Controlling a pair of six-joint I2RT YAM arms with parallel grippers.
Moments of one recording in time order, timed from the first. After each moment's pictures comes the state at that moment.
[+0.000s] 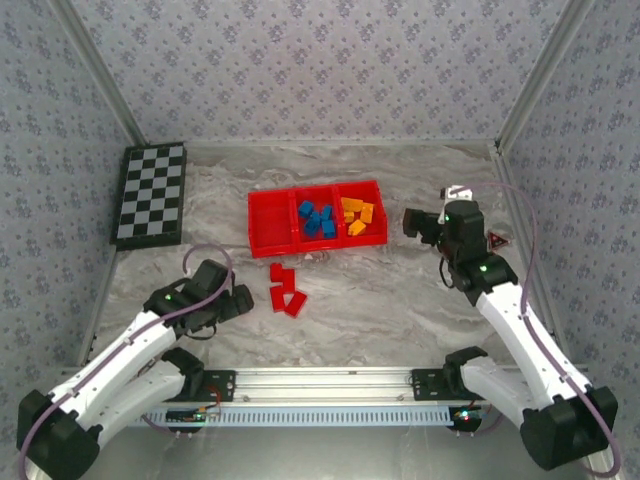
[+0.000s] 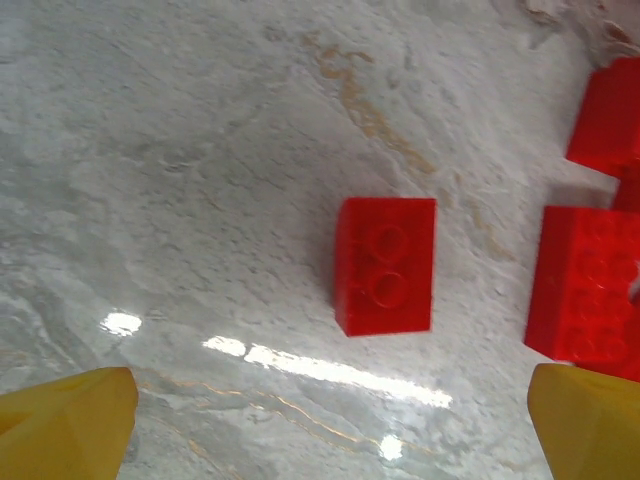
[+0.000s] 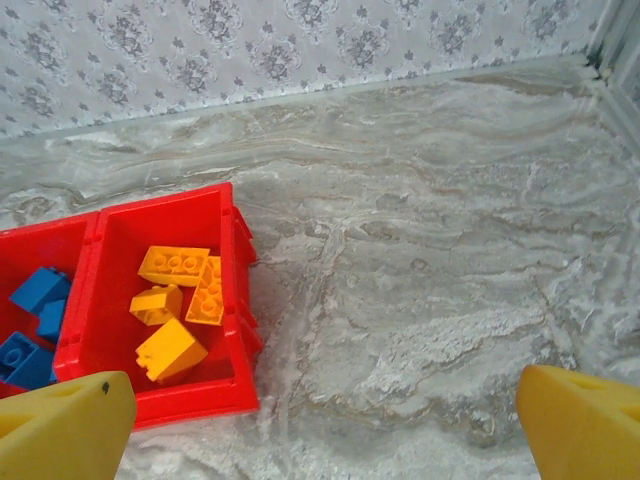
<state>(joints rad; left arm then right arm) -0.58 0.81 0.55 -0.92 -0.15 -0.91 0.29 0.91 0.81 -0.38 0.19 0.27</state>
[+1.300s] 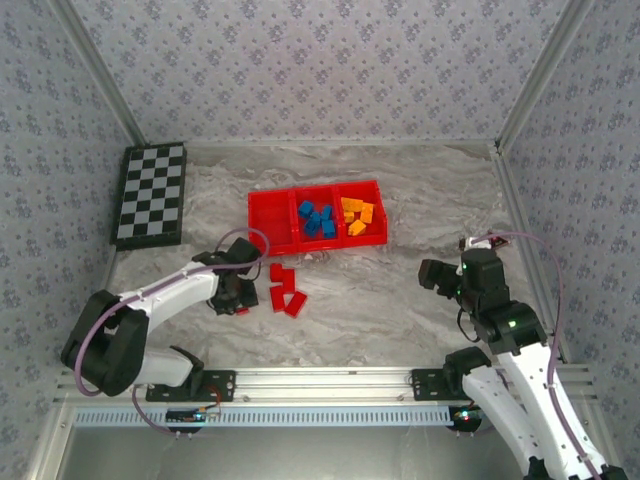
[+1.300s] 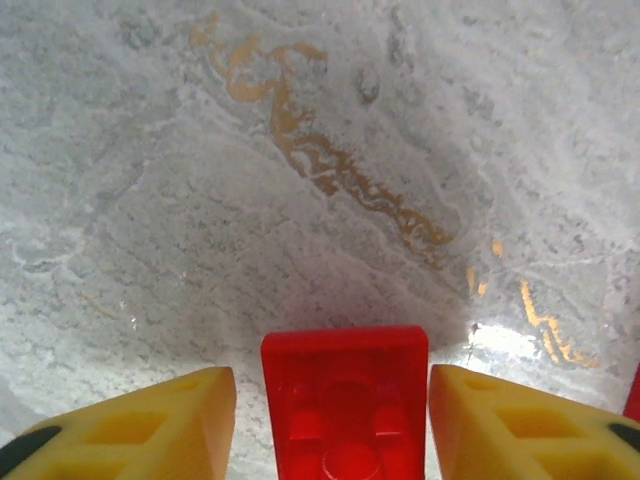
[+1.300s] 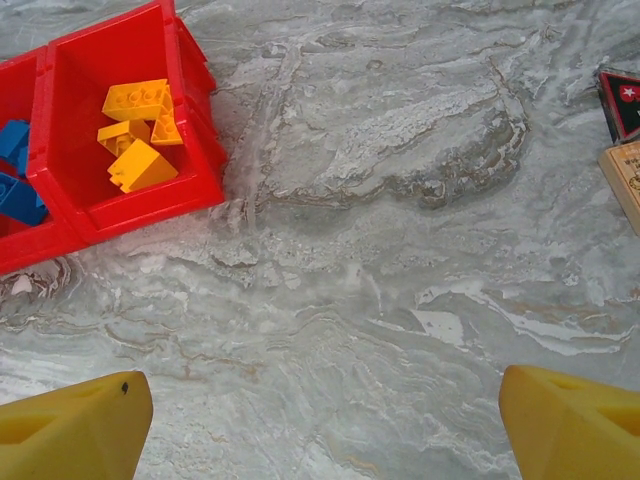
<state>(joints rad) -0.54 1.34 0.68 -0.76 -0.10 -0.79 0.30 0.55 0.71 -0.88 0.16 0.42</state>
